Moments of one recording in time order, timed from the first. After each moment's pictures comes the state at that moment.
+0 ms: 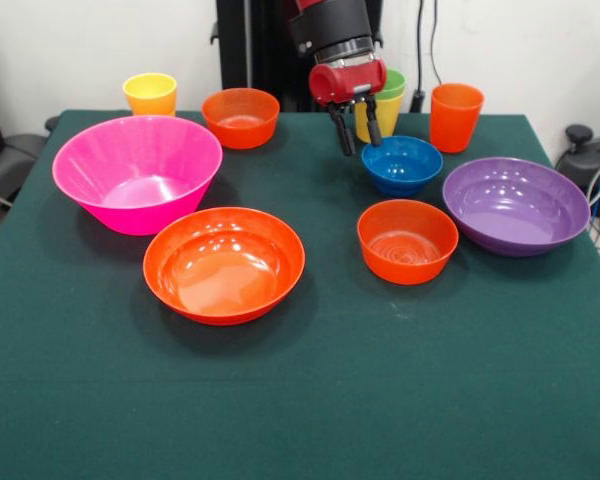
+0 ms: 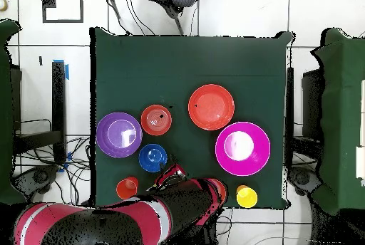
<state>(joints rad) 0.21 -0.16 -0.57 1.88 -0.81 -1.03 2.04</state>
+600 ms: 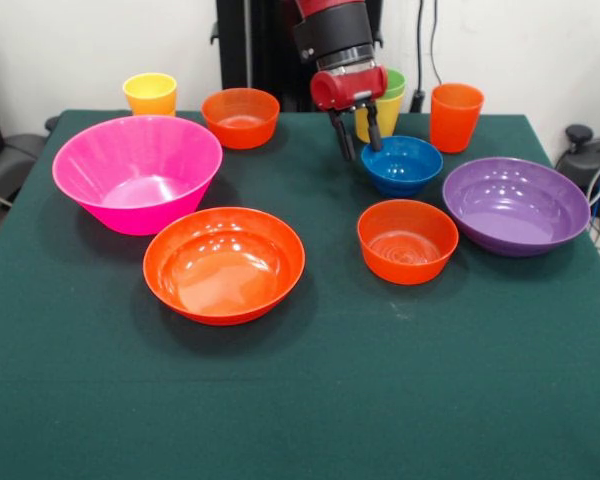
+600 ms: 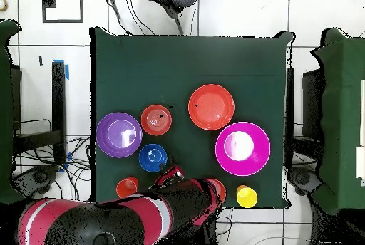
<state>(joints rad) 0.21 -0.13 -0.55 1.89 -0.77 -1.03 2.04</state>
